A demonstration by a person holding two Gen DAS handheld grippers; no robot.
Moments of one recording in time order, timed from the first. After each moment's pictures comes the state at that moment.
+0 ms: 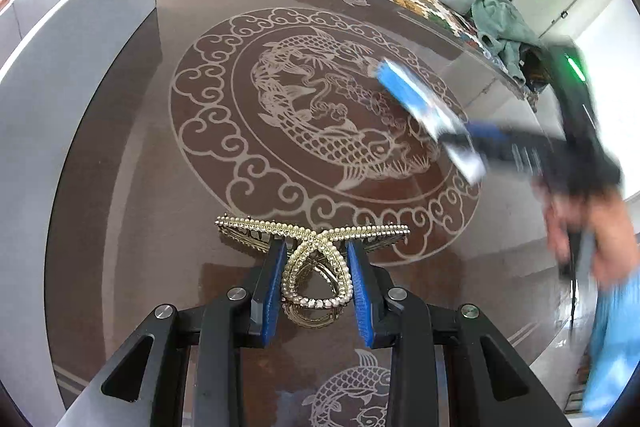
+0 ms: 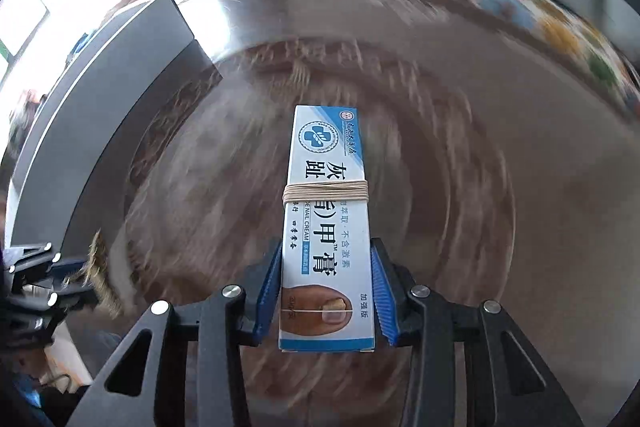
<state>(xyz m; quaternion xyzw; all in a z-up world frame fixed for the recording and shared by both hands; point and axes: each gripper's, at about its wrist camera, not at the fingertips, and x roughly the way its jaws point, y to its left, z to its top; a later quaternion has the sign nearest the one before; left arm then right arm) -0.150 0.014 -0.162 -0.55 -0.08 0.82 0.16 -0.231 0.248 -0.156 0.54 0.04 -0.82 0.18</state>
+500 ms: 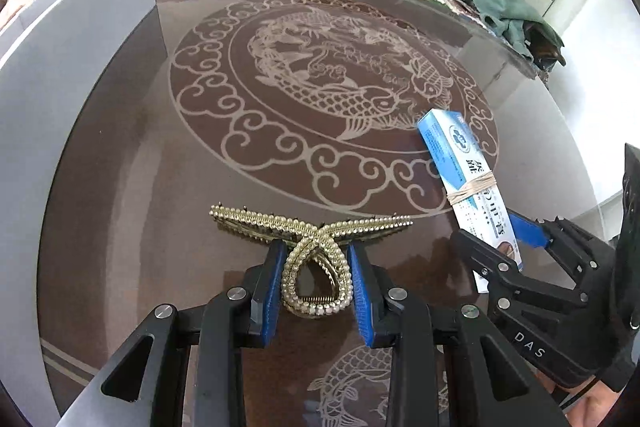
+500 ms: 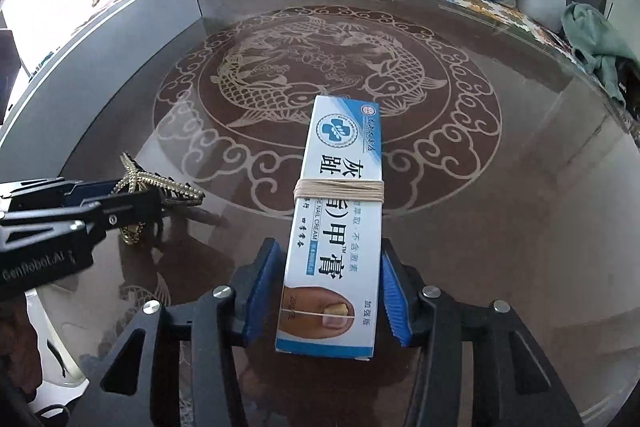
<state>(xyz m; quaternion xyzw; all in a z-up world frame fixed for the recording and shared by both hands) -0.122 0.028 -0.185 -0.53 -0.02 0.83 0.14 -0.107 0.196 -0.184 0.49 0.05 -0.87 0.08</state>
